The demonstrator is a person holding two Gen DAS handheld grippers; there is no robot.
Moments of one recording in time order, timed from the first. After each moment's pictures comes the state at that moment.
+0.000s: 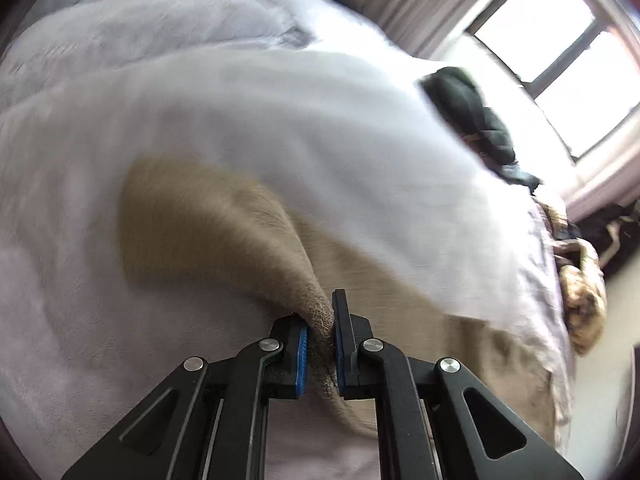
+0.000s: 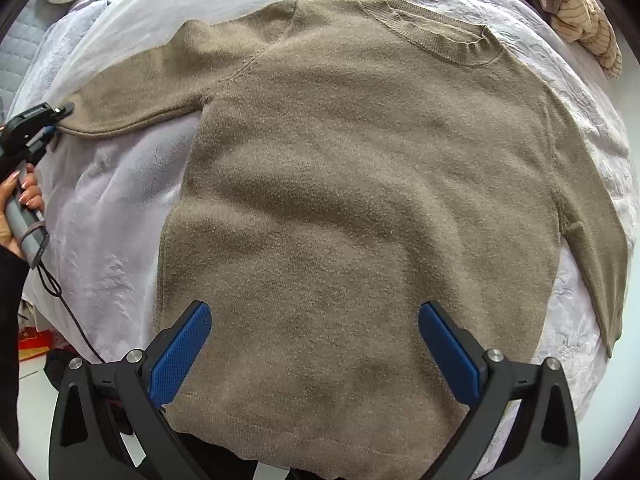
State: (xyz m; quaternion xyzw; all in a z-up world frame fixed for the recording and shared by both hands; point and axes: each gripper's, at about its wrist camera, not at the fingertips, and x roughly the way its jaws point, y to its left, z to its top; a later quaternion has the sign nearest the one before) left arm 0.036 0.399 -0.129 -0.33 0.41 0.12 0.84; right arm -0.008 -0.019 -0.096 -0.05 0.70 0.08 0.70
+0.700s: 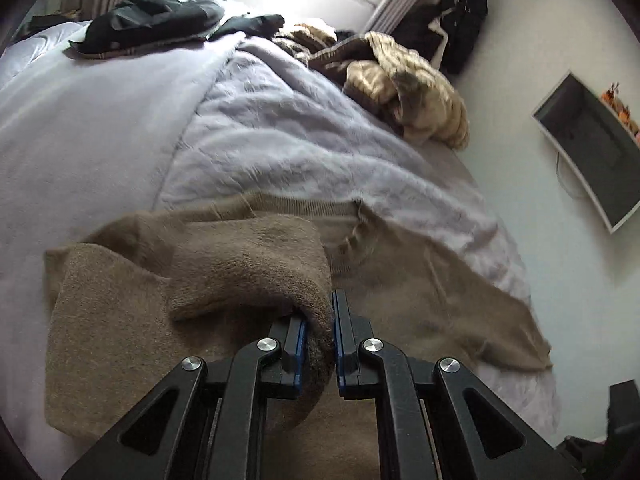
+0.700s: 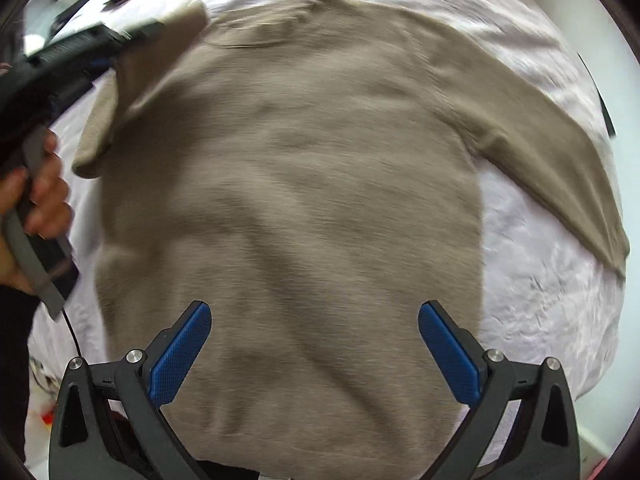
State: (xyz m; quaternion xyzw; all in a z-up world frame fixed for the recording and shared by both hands) left arm 0.120 0.026 -0.111 -0.12 0.48 -0.22 0.84; right arm -0.020 -0.165 -0.098 0.06 0.69 -0.02 0.72
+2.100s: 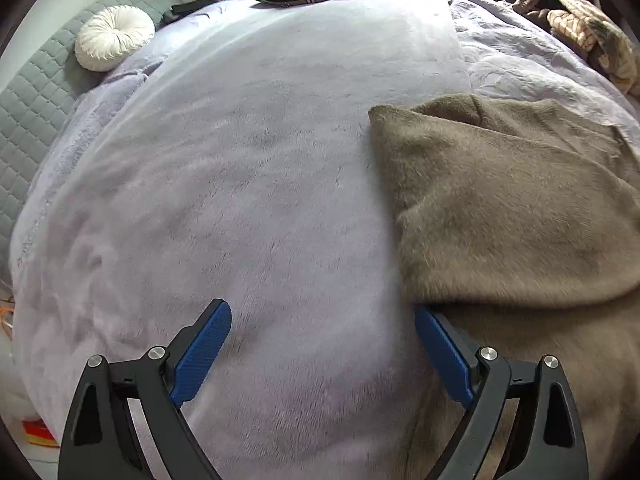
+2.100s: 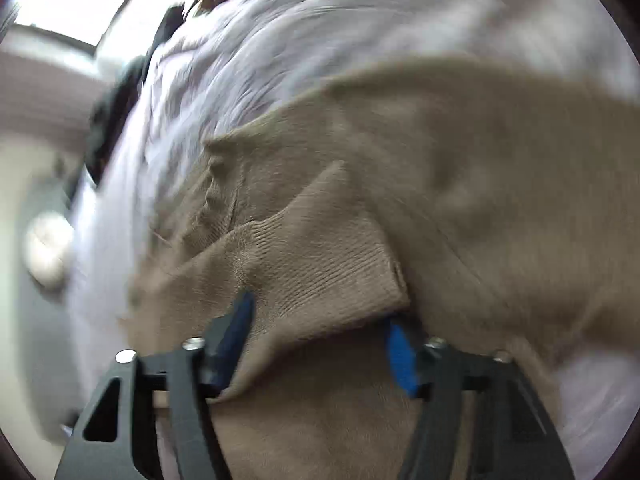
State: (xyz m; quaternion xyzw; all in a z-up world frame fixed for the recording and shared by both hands) left arm 0.057 0.180 -0.153 0.02 0.55 0.10 0.83; right arm 0.138 -0.272 -0.182 0.37 0.54 -0.01 0.75
